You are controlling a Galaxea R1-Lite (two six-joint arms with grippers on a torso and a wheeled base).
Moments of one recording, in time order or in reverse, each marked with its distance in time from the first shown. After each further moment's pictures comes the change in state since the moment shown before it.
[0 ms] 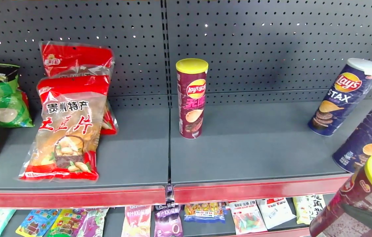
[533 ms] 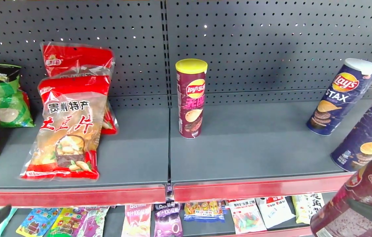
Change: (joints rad) left arm -0.005 0.340 -0.173 -0.182 -0.194 -0.093; right arm 0.001 -0.008 -0.022 0.000 -0.002 0.001
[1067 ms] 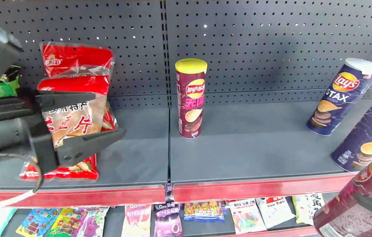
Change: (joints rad) left arm -0.100 0.563 -0.285 -0.224 -0.291 -0.108; right arm -0.007 -0.019 -0.021 0.006 -0.008 0.000
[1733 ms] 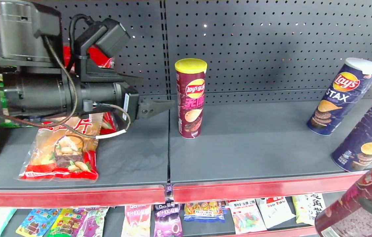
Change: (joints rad) left arm -0.042 0.377 -0.312 -0.011 -0.004 -0.005; right arm 0.001 -0.020 0.012 0.005 0.005 0.010
